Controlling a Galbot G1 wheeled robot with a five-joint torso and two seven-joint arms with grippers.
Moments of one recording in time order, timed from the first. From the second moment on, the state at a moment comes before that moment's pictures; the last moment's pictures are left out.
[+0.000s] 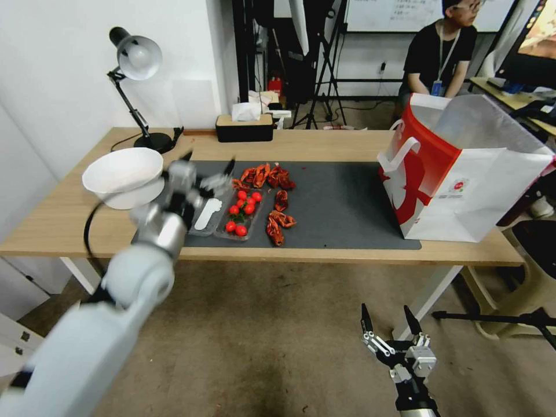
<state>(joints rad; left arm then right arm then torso) 1.27 -1.02 -0.38 -2.10 -0.48 0.03 -0.19 -1.85 1.31 0.43 1.91 0.32 0.61 0.04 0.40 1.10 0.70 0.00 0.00</state>
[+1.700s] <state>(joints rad) 1.70 -1.25 -0.54 -1.96 -0.29 -0.36 -0.18 -1.82 1.23 0.49 2.01 0.43 0.58 0.04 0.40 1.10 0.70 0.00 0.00</state>
